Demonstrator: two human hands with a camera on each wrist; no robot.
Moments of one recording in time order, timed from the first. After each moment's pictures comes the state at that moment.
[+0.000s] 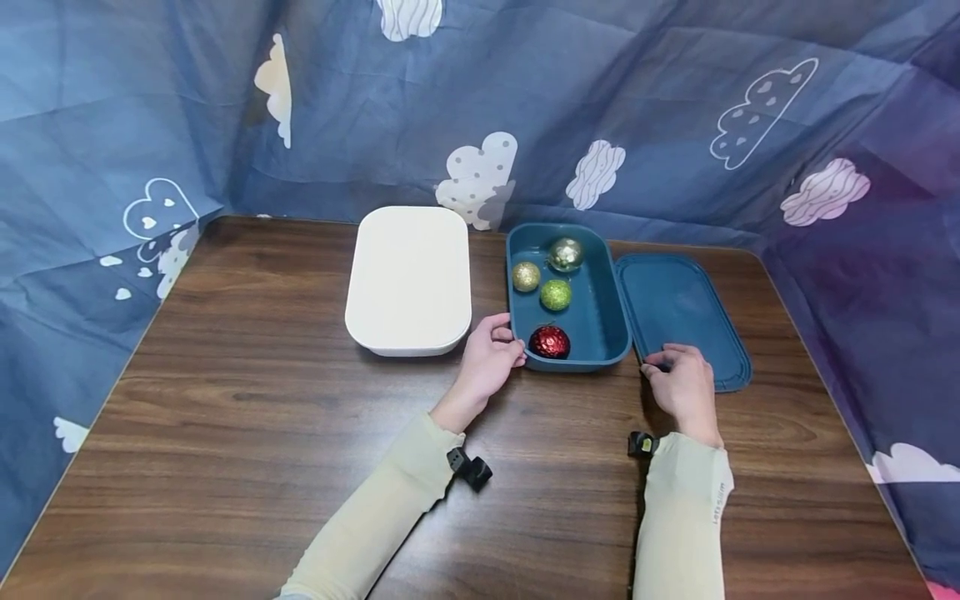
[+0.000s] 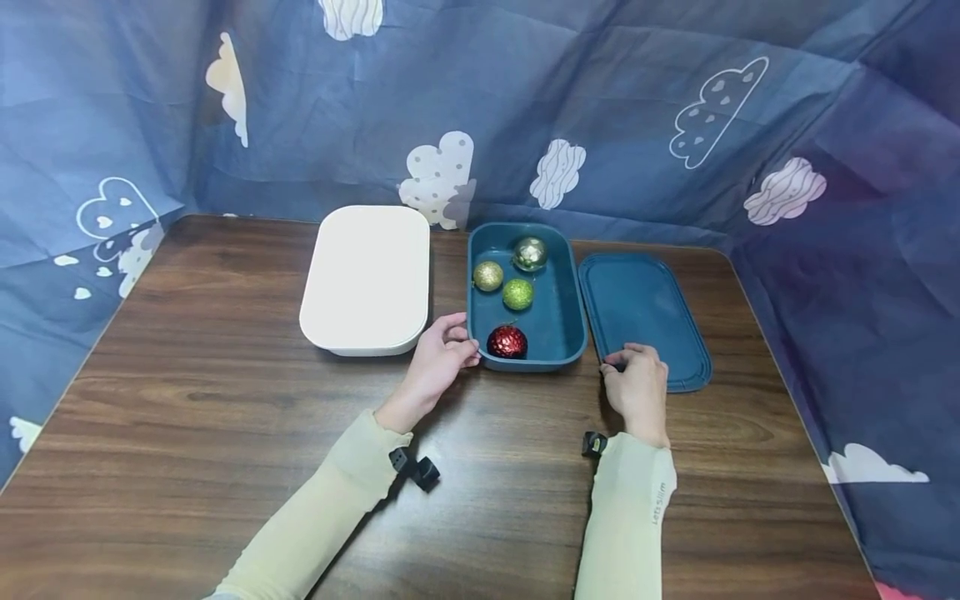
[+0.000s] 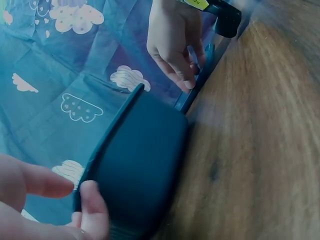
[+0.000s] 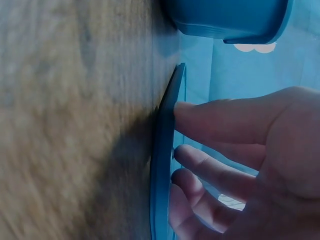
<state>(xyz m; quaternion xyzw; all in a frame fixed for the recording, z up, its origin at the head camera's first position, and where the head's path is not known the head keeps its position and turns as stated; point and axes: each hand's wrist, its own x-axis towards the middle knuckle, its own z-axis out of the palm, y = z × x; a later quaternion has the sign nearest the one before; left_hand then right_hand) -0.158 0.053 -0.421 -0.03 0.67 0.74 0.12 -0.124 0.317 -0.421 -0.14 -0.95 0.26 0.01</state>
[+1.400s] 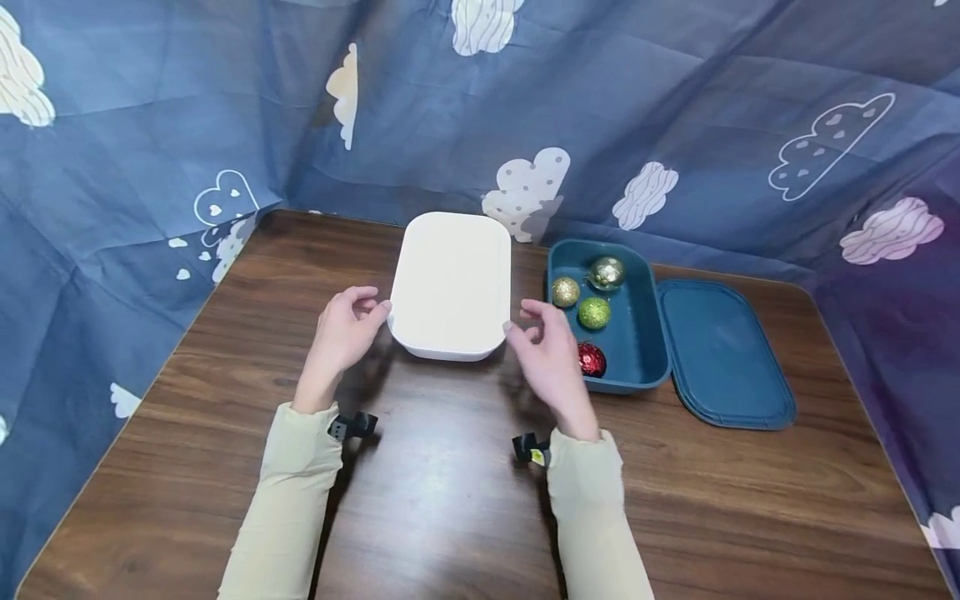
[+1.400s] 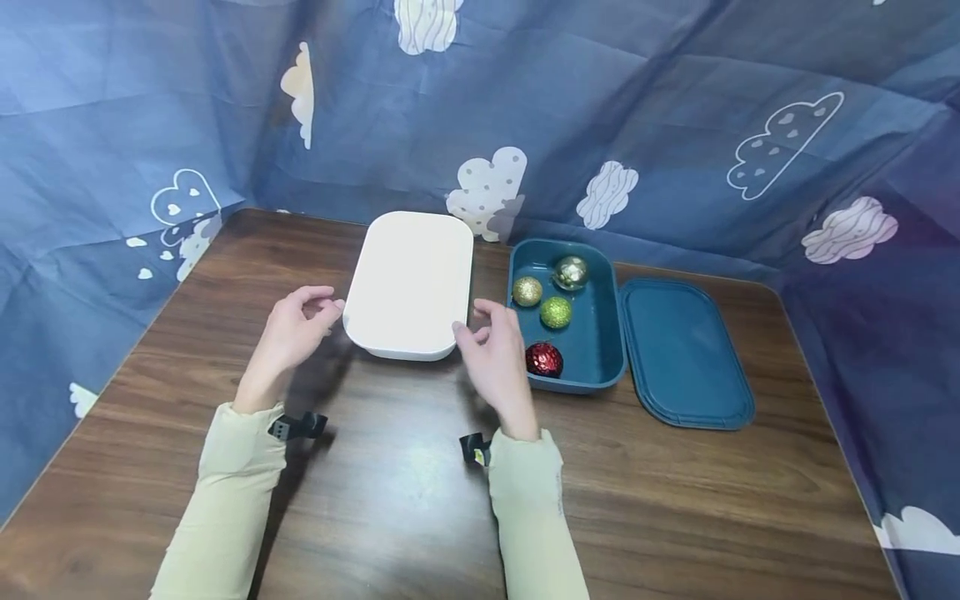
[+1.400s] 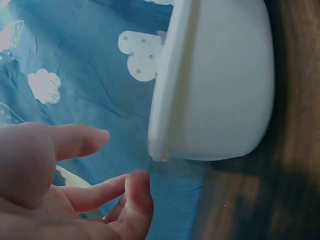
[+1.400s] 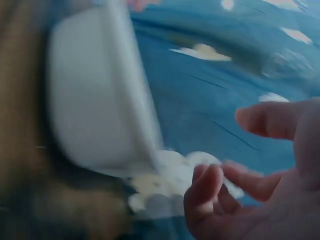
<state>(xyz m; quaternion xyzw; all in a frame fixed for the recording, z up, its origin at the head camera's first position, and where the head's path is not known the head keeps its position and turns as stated) -0.170 -0.160 -0.389 -0.08 0.88 0.47 0.00 -0.155 0.106 -0.375 0.00 -0.86 0.52 0.01</state>
